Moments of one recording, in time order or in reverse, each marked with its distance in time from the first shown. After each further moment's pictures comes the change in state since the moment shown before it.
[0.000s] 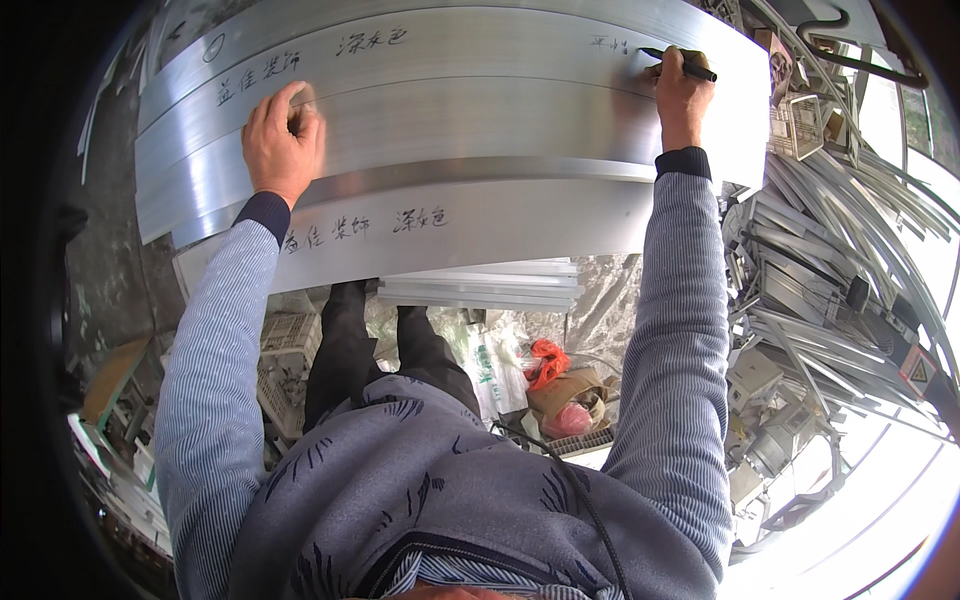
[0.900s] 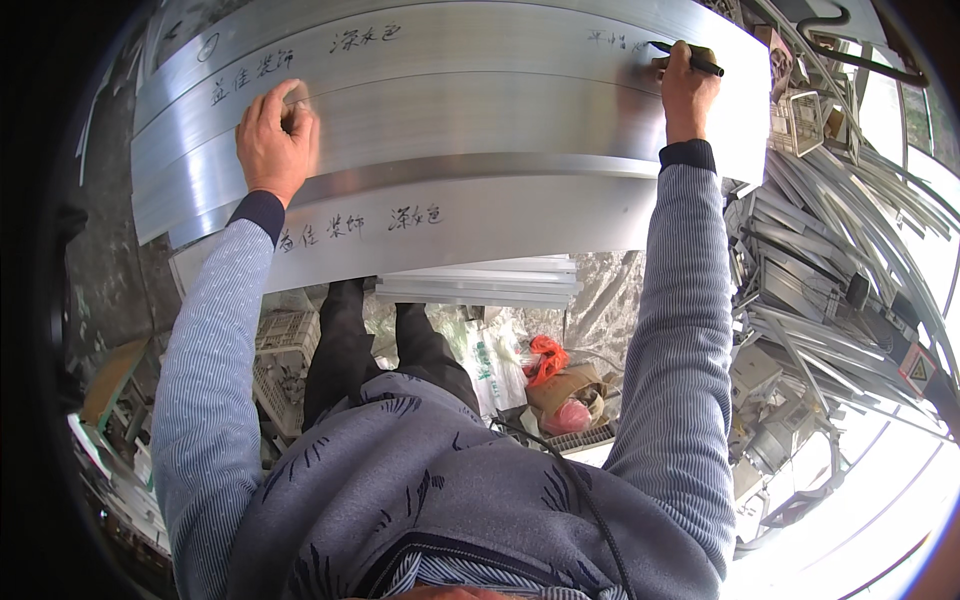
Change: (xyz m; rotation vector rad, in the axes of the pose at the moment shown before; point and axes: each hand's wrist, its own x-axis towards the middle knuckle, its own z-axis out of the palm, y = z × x) left_hand -0.001 0.001 -0.003 0.002 -0.055 -0.040; right_hand 0.007 0.000 -0.007 -0.062 0.009 -0.016
